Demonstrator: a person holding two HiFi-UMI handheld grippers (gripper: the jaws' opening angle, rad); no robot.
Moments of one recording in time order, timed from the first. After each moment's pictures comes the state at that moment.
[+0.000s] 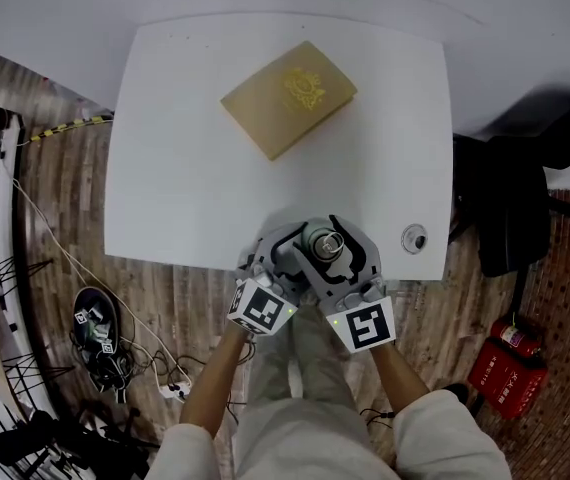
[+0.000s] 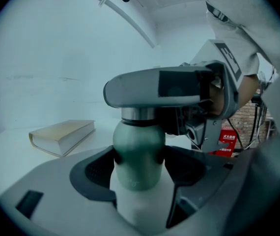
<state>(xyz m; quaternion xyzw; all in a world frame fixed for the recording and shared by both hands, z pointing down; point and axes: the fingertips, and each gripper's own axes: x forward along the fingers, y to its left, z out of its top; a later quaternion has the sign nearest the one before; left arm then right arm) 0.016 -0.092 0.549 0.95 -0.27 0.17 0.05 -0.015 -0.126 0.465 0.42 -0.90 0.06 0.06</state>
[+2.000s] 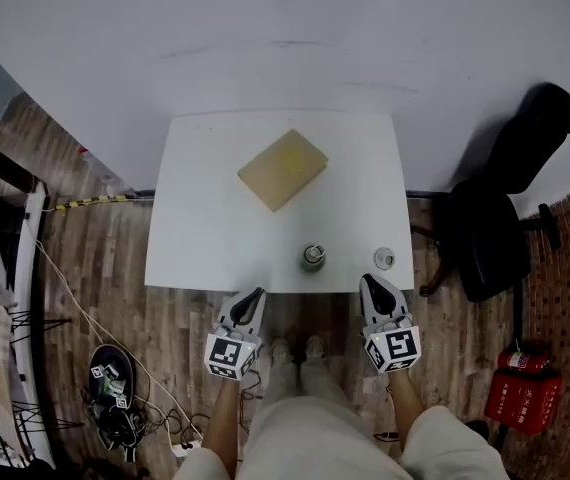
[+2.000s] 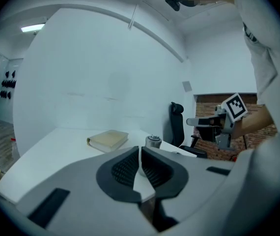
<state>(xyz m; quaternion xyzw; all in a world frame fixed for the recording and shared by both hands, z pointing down) -0.103 -0.008 0.433 0.88 -0.44 0.10 0.12 0.111 -0.020 0.398 0.54 -0.83 0.09 0.08</state>
